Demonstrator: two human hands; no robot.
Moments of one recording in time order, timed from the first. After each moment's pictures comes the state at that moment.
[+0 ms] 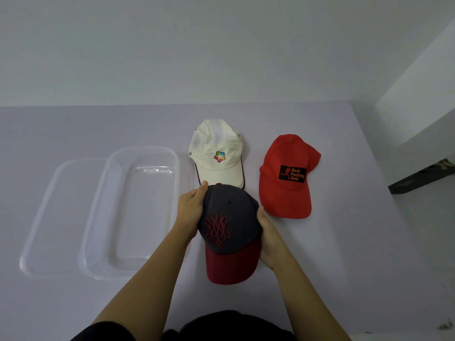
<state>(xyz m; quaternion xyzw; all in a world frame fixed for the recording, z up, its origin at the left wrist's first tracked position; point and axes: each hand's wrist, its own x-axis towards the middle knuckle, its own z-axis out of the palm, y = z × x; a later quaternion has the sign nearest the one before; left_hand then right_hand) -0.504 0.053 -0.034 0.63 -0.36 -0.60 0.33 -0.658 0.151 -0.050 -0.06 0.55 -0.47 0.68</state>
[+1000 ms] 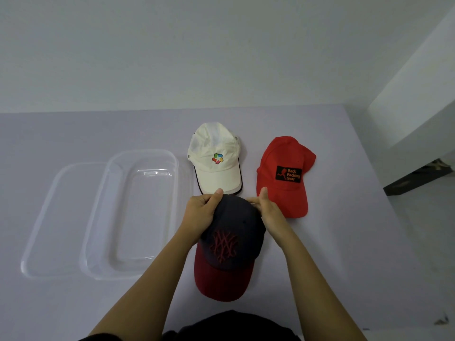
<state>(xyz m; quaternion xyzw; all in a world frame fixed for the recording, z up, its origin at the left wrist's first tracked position) -0.512 0.076 -0.009 0.59 -0.51 -0.57 0.26 -0.678 0.130 -0.014 -0.34 0.70 -0.31 0.54</state>
